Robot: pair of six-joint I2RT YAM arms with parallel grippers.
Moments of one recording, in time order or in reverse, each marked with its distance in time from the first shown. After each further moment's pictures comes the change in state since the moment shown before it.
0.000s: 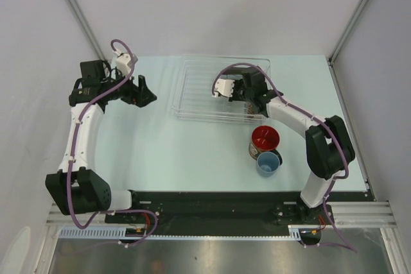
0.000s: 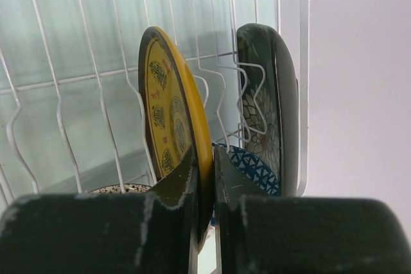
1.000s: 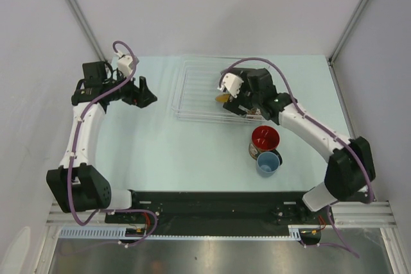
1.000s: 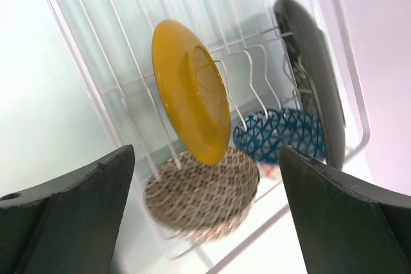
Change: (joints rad) left arm 0.002 0.019 -0.031 0.038 -0.005 0.008; right arm 0.038 -0.189 -0.042 -0.196 0.005 0.331
